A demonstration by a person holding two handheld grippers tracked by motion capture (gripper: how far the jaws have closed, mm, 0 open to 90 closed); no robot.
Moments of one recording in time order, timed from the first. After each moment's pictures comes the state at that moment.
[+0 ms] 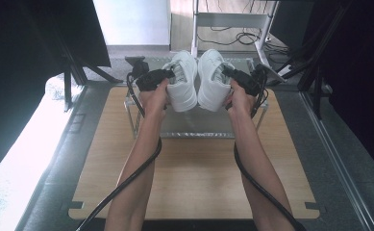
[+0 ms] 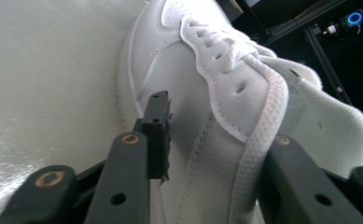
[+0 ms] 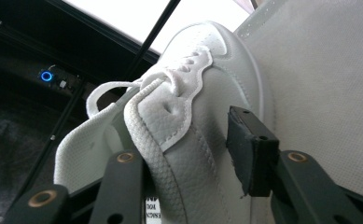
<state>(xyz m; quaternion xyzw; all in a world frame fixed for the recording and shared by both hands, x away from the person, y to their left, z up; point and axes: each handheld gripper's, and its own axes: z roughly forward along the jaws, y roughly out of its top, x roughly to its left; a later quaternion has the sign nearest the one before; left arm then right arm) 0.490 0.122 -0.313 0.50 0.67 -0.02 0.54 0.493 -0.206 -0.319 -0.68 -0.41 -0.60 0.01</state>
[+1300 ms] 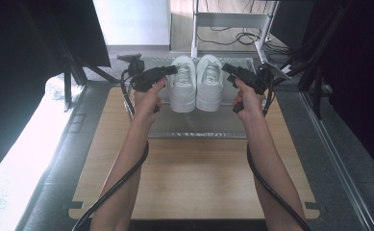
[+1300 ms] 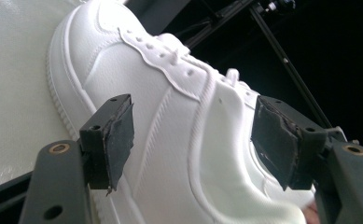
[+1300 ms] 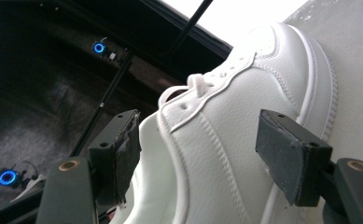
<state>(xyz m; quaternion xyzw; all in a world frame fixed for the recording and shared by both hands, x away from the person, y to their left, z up) 0.468 0.139 -0.298 0.55 0.58 -0.05 0.60 0.487 -0.223 -0.312 -0.60 -0.46 -0.65 0.07</state>
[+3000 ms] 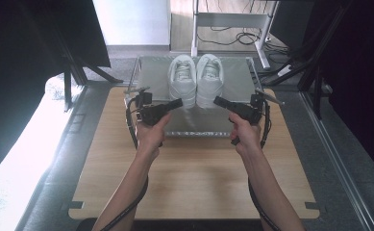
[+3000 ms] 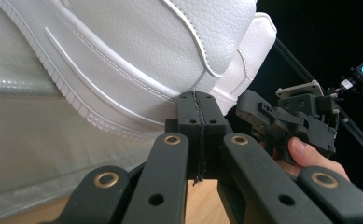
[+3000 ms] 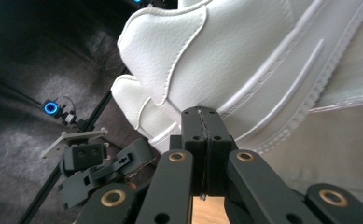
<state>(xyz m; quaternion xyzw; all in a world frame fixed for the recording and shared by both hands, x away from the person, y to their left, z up) 0.397 0.116 -0.340 0.61 0.50 -0.05 0.62 0.418 -0.211 -0.355 -0.53 -0.52 -0.66 0.12</state>
